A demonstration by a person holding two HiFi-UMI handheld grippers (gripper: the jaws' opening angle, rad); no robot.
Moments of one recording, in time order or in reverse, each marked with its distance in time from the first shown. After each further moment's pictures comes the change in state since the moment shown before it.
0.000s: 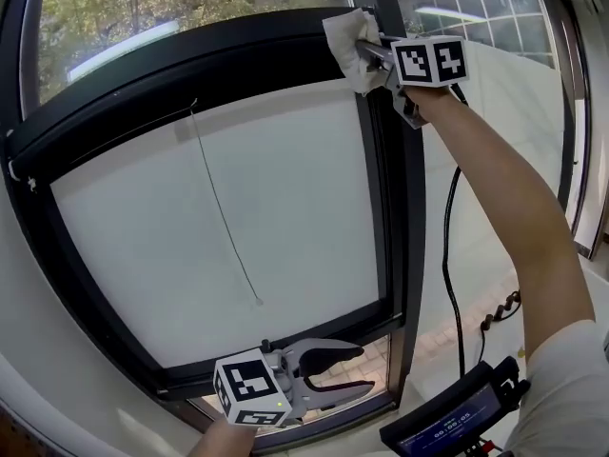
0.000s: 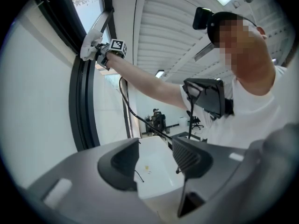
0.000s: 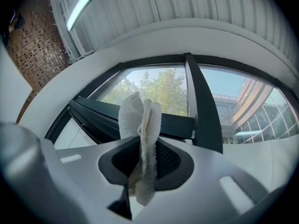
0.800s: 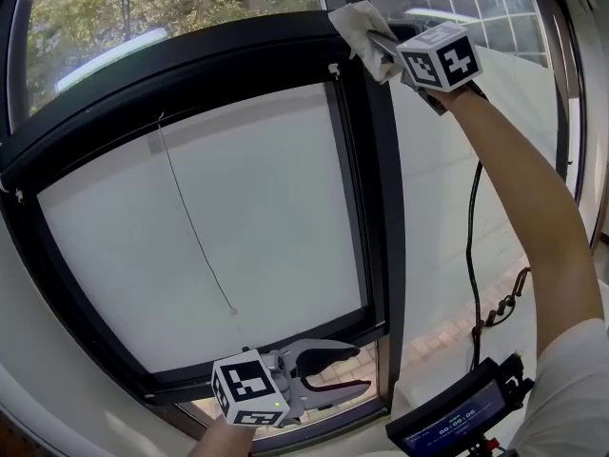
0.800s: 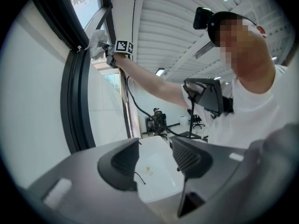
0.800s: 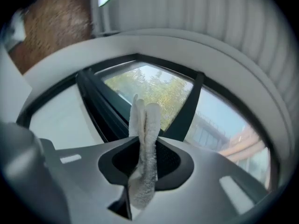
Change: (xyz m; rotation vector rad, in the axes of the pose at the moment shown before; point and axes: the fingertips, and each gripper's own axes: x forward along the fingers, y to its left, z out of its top) left arm 0.050 0.012 0.007 0.004 0.009 0.006; right arm -0.052 -0.059 0.017 -0.403 0.063 -0.096
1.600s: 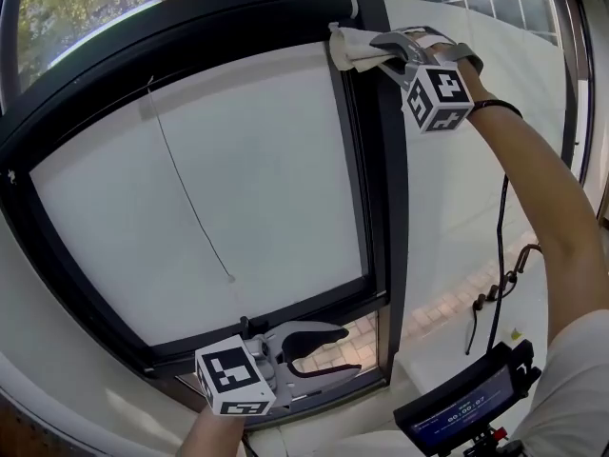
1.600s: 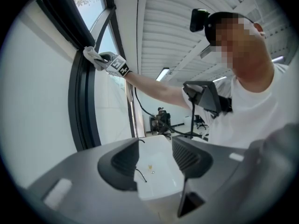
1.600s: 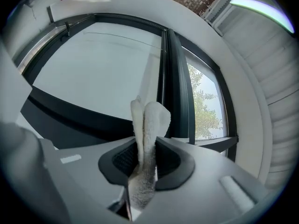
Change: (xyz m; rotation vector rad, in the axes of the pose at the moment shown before) left arm -0.017 -0.002 -0.006 -0.034 0.015 0.074; right arm -0.006 0.092 -0.089 -1.069 0.164 0.067
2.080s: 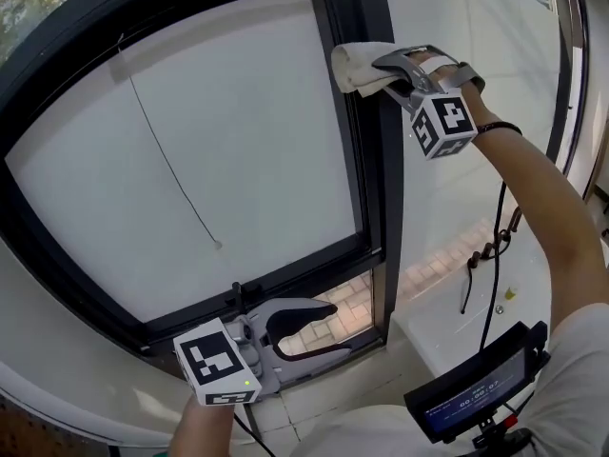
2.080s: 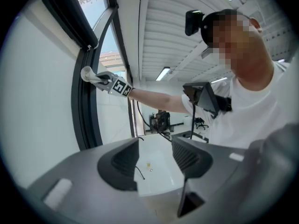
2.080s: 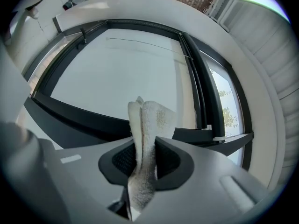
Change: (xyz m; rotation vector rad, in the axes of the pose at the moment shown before) left arm -0.014 0.002 -0.009 -0.032 0.015 0.008; right arm -0.030 0.132 0.018 0.031 -0.029 0.141
